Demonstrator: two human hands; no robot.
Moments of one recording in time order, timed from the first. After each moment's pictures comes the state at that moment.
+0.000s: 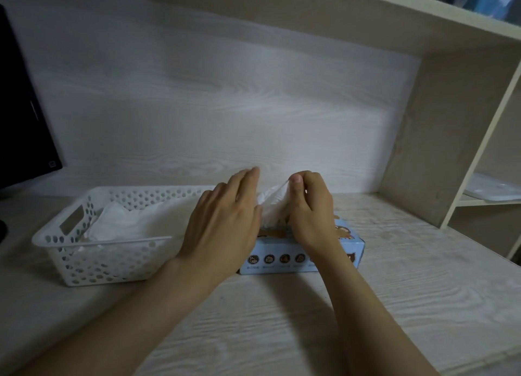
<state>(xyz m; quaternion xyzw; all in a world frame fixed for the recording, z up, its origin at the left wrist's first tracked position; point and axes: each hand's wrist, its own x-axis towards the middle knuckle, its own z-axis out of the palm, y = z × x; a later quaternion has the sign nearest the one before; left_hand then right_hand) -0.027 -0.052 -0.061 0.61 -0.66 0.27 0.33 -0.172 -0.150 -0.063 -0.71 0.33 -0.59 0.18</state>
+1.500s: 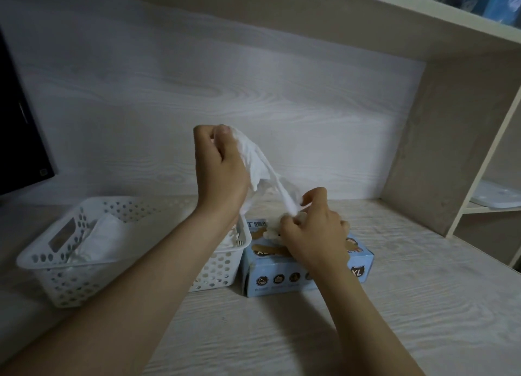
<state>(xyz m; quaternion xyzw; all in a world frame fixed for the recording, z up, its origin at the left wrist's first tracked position) -0.021 -0.114 0.007 0.49 -0.41 -0.03 0.77 -0.175 -0.148 -0.068 -0.72 0.52 -0.44 0.10</state>
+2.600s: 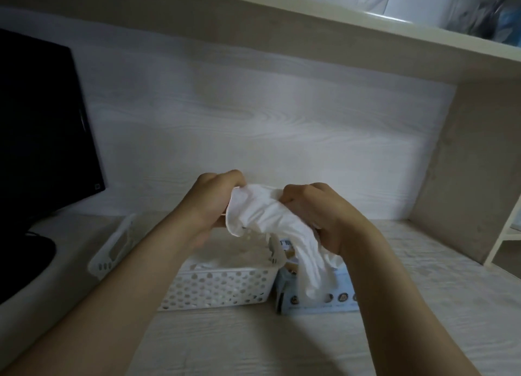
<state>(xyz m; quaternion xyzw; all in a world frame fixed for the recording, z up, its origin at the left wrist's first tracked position) 0.053 -0.060 0.020 0.59 -0.42 -0.32 0.61 -0.129 -0.135 0.026 -0.68 0.43 -0.32 0.51</state>
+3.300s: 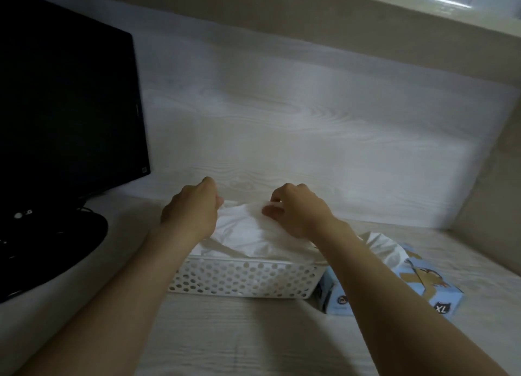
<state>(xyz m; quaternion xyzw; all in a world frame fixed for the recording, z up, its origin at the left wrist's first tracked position) 0.152 -0.026 -0.035 0.83 -0.48 0.04 0.27 -0.022 -0.160 -0.016 -0.91 0.39 -0.17 0.01</state>
